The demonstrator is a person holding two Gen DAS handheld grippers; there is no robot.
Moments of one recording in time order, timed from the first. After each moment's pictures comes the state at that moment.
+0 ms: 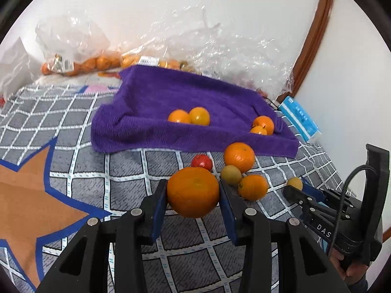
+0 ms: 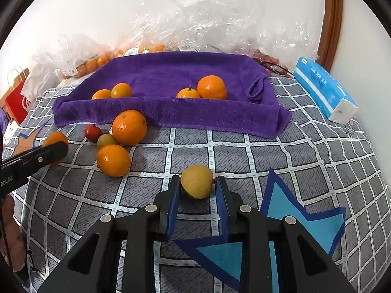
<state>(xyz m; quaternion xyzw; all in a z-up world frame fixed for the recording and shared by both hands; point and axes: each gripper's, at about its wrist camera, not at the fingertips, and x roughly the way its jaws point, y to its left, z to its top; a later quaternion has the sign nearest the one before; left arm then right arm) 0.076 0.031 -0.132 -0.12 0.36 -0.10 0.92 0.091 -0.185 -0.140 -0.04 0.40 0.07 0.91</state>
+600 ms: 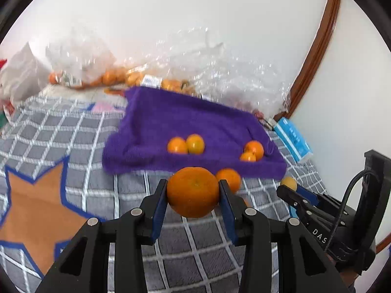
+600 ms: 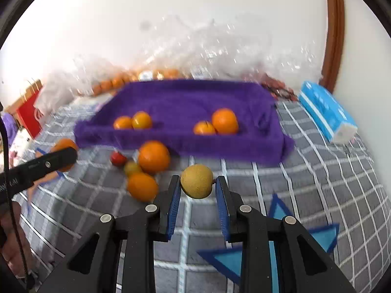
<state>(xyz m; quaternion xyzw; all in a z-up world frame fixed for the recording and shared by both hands) 0.073 0.040 -0.089 -0.15 0.34 -0.09 0.92 0.087 -0.172 -0.095 -0.03 0.35 0.11 0.93</state>
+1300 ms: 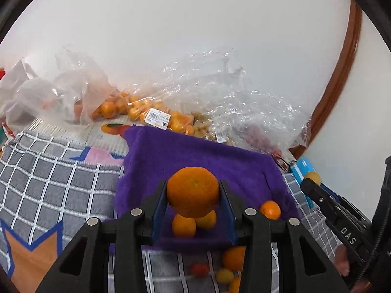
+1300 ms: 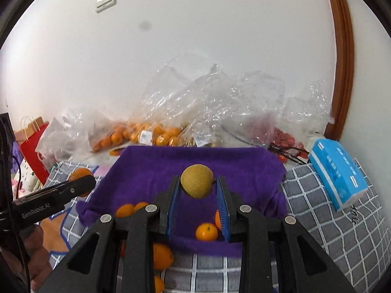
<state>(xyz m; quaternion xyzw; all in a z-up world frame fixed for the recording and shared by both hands) 0.168 0.050 -0.064 -0.17 0.32 -0.04 0.93 0.174 -0.169 -0.035 0.01 0.28 0.12 0.95</state>
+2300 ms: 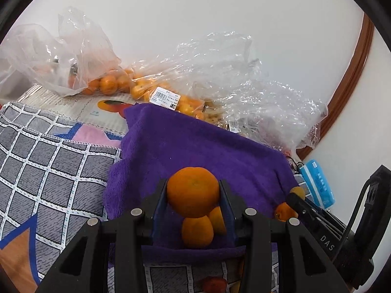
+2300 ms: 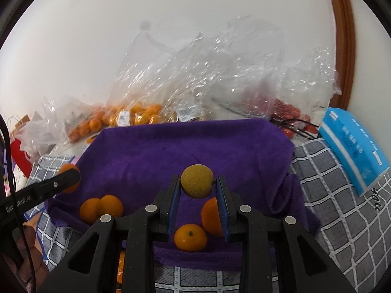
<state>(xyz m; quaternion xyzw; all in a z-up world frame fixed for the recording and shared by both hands) 0.189 0.058 -0.116 -0.20 0.33 -0.05 0.92 0.212 -0.174 -0.101 0.02 0.32 0.10 0.94</state>
